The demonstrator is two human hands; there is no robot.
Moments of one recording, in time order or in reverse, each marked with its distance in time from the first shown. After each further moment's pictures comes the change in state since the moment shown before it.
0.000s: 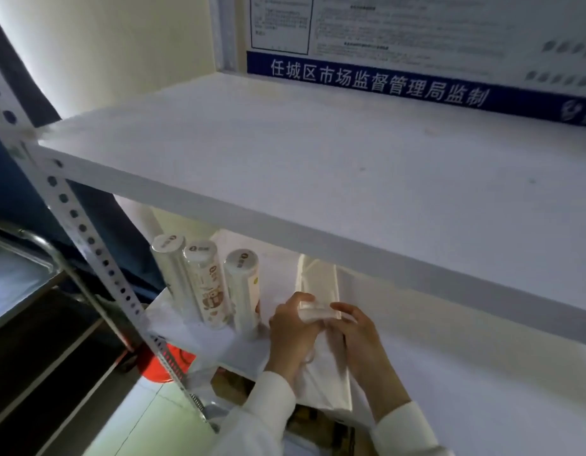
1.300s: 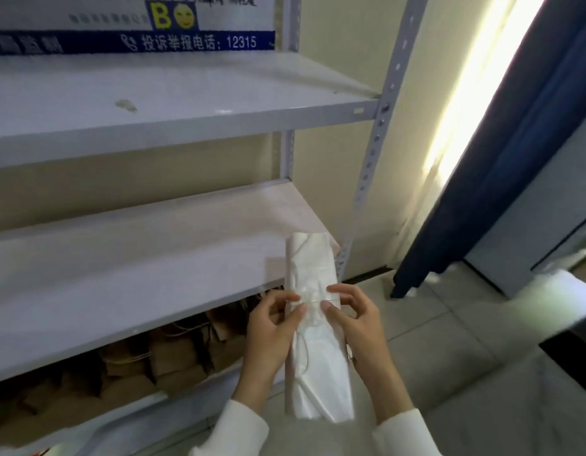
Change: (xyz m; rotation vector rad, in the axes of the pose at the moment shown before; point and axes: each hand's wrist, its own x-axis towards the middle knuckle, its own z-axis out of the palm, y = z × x) left_hand -0.338 0.046 0.270 -0.378 -0.653 0.211; right_hand -0.326 0.136 -0.374 0.149 0.621 -0.345
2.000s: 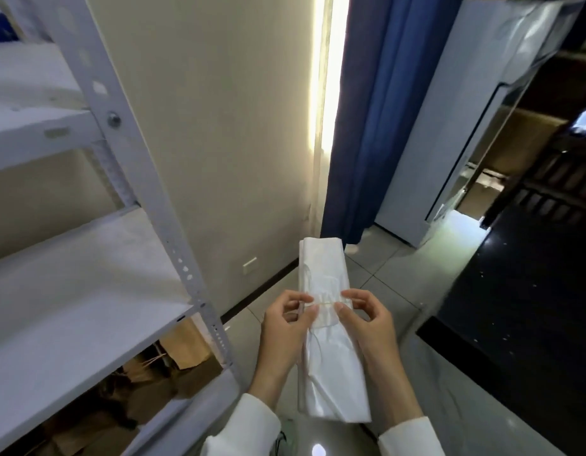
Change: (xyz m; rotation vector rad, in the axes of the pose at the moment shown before) left_hand 0.046 -0.018 0.275 0.091 -0.400 -0.098; right_hand 0.054 0.016 -0.247 0.033 0.490 0.098
